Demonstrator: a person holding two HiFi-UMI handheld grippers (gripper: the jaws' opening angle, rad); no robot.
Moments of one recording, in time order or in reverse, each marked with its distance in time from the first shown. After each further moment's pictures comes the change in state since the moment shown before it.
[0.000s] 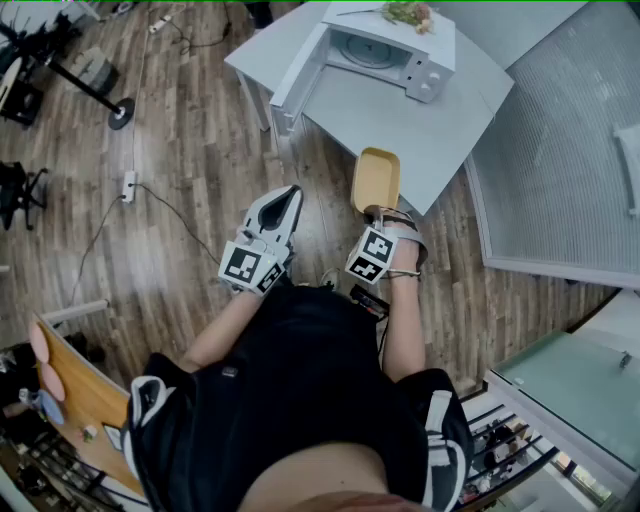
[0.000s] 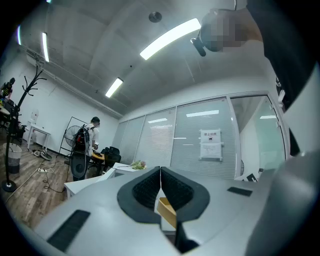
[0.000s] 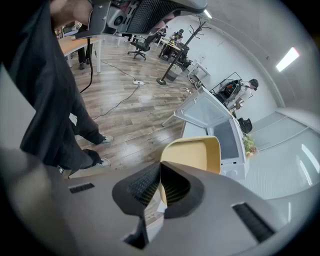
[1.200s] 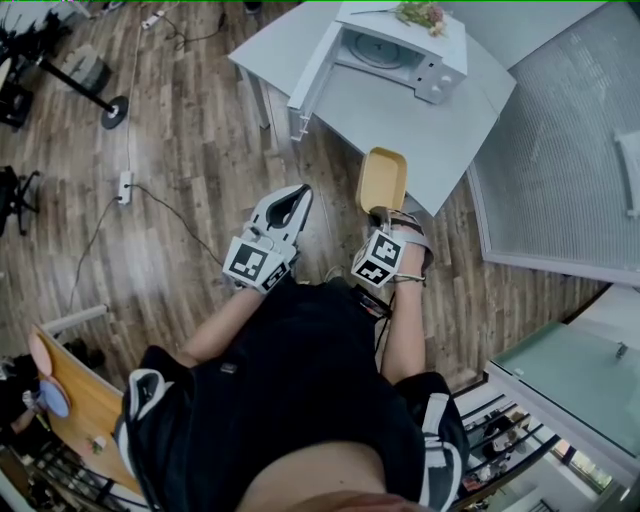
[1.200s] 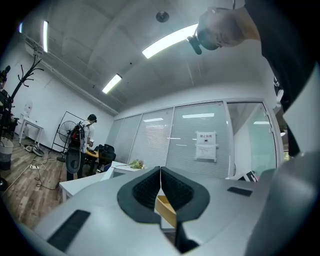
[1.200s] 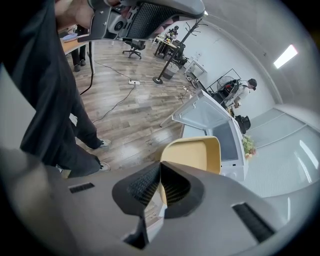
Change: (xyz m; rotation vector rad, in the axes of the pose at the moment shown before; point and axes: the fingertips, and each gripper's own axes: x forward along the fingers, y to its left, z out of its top) left arm -0.014 0.056 0.008 -0.026 0.010 -0.090; right arm 0.009 -0.003 0.055 0.042 0.029 -0.026
